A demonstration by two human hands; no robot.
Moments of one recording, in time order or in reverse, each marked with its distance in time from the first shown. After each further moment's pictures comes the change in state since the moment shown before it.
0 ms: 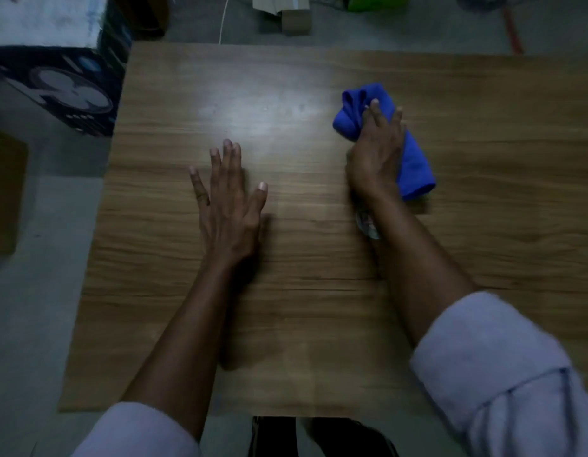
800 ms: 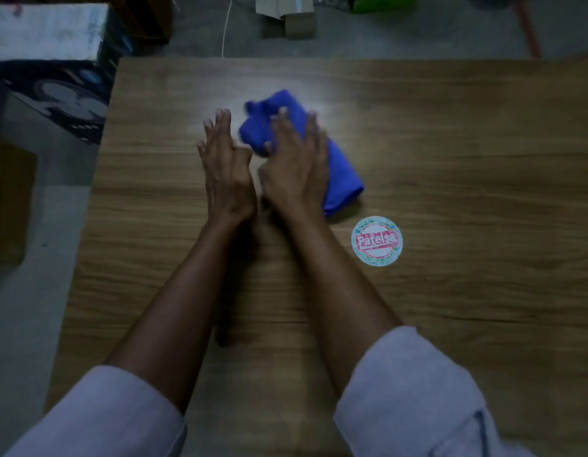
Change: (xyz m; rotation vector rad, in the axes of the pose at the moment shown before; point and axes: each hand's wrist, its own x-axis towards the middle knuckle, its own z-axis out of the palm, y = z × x) left_hand 0.082 0.020 0.004 -0.483 0.071 -0.138; right_hand -0.017 -0.094 0.036 0.106 -0.055 -0.198
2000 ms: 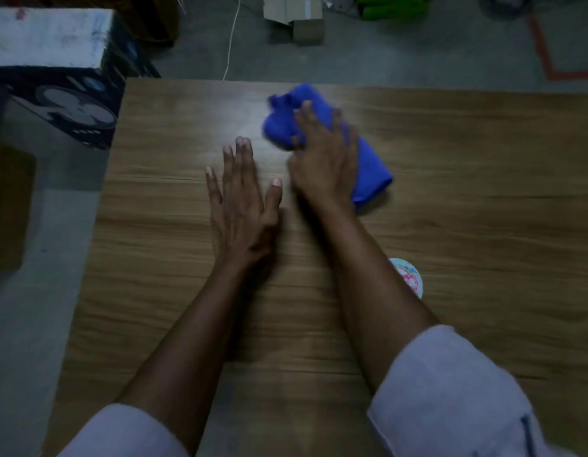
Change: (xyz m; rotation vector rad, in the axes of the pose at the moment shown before) left_hand 0.011 -0.014 0.015 0.476 -0.019 0.096; right_hand 0.071 0.017 -0.001 -0.047 -0.038 0.005
